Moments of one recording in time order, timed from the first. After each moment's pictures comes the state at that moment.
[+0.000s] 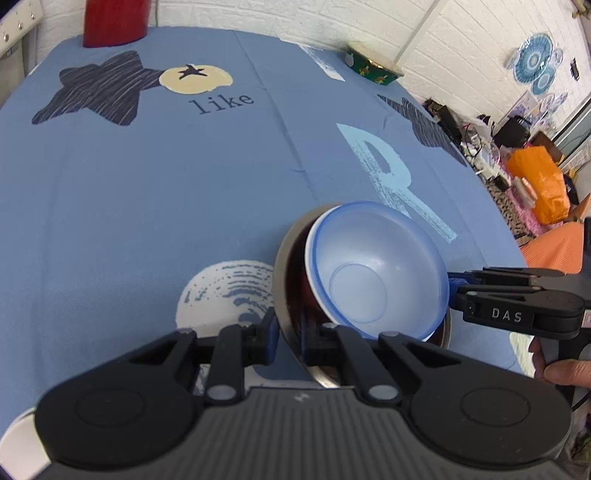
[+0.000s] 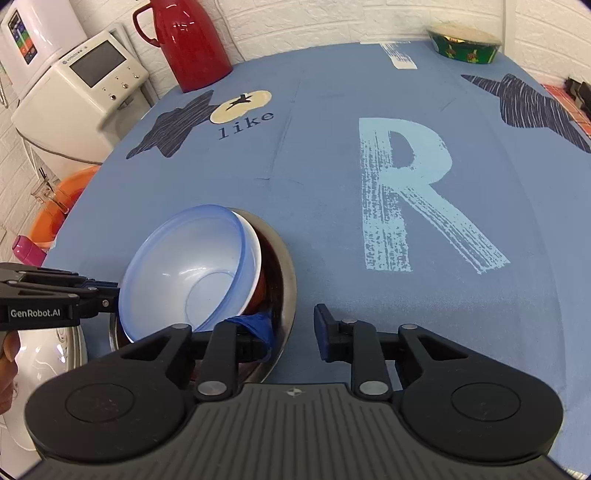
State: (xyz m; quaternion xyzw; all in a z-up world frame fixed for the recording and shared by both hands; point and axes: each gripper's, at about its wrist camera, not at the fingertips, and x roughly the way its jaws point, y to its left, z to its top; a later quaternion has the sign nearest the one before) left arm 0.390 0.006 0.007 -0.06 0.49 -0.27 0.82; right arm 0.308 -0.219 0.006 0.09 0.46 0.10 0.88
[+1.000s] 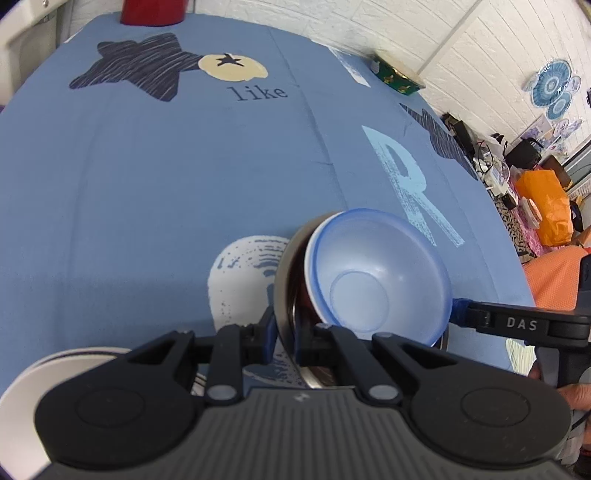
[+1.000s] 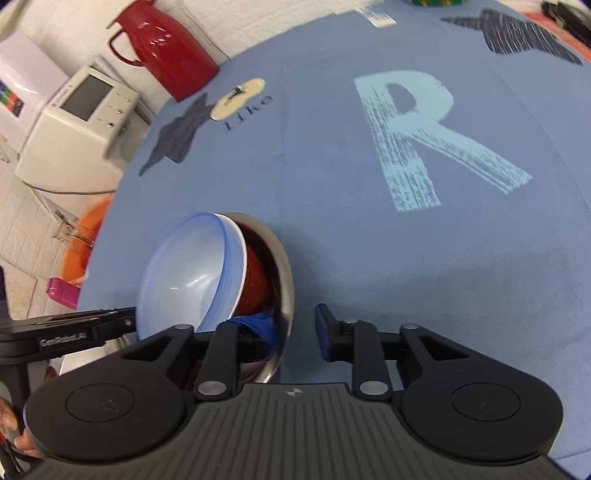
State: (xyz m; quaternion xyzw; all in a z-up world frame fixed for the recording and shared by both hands) left arm 0.376 0.033 0.006 -0.10 0.51 -0.24 0.82; right arm 0.289 -0.213 0.001 0.20 0.47 0.10 0.85
